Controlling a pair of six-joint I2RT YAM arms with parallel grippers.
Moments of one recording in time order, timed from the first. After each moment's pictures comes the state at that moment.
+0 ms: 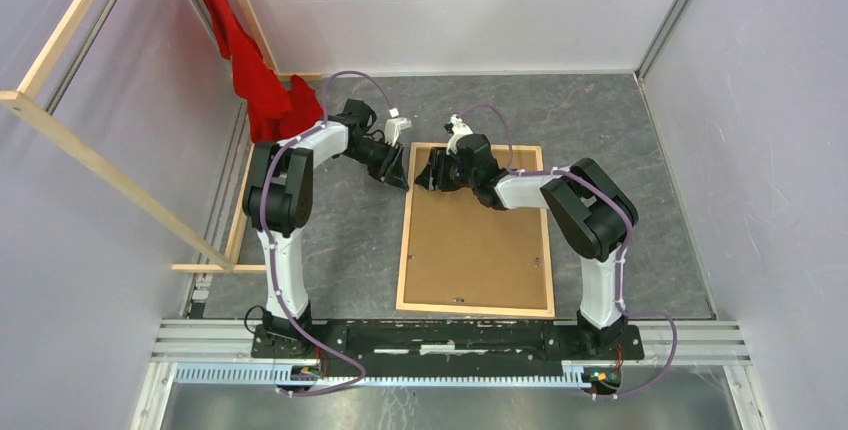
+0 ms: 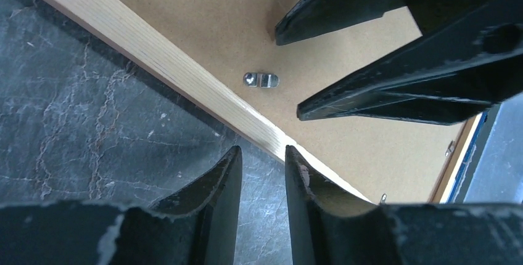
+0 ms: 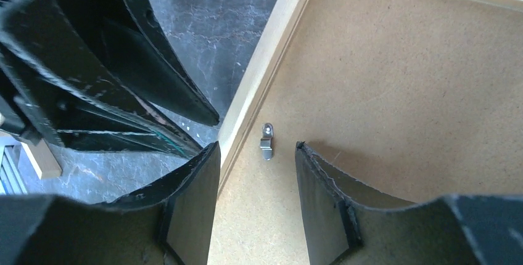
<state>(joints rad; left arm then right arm) -0.24 2.11 1.47 -0.66 0.83 0.41 0.62 1.99 1.07 0.41 -0.21 0.56</state>
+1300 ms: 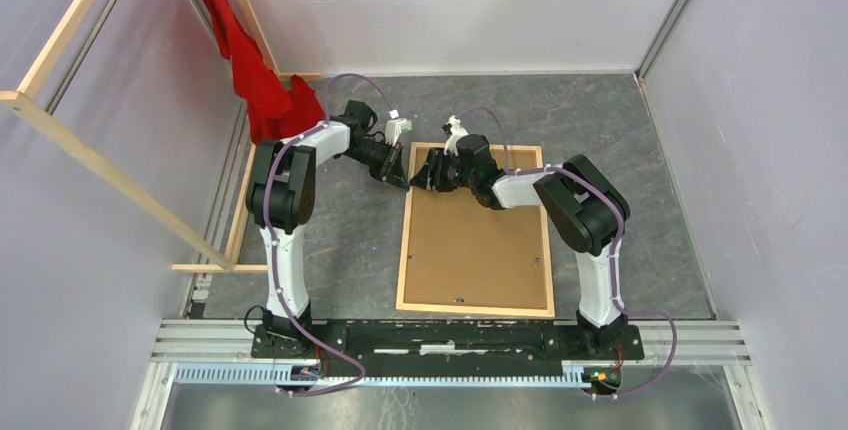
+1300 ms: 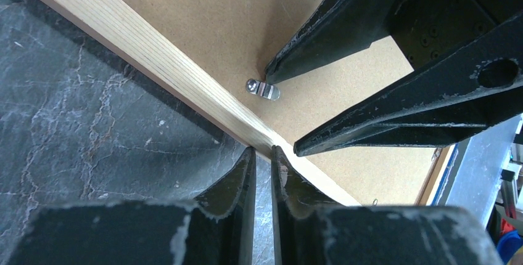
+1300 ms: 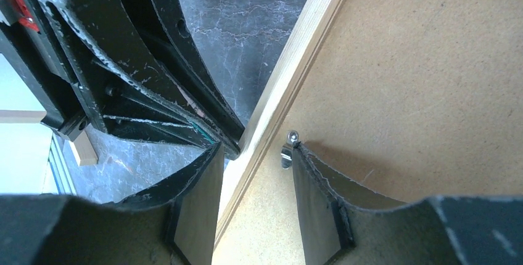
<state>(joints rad) -0.24 2.15 1.49 -0.66 0.85 0.36 0.62 2.05 1.09 0.48 -0.33 0.62</state>
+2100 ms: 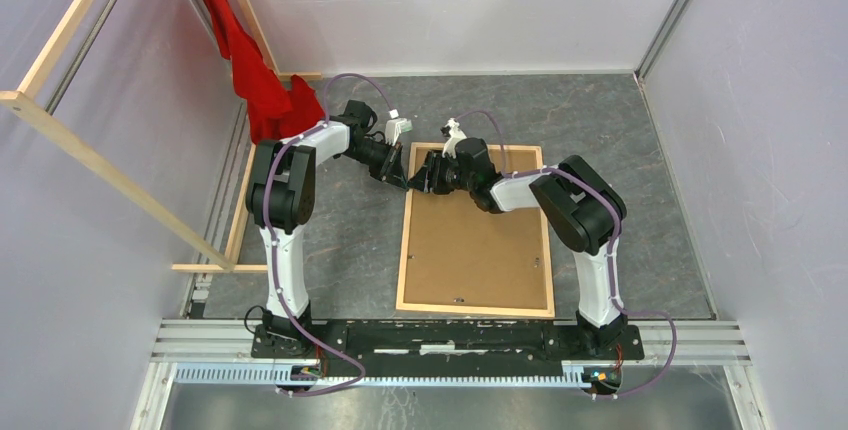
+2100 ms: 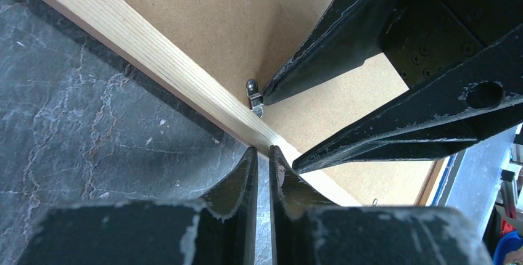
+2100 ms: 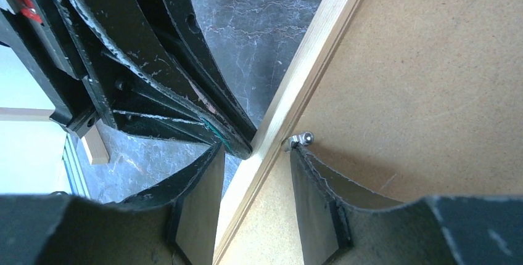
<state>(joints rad) -0.24 2.15 1.49 -0.66 0.85 0.36 0.63 2.06 1.06 0.56 -0.33 0.66</state>
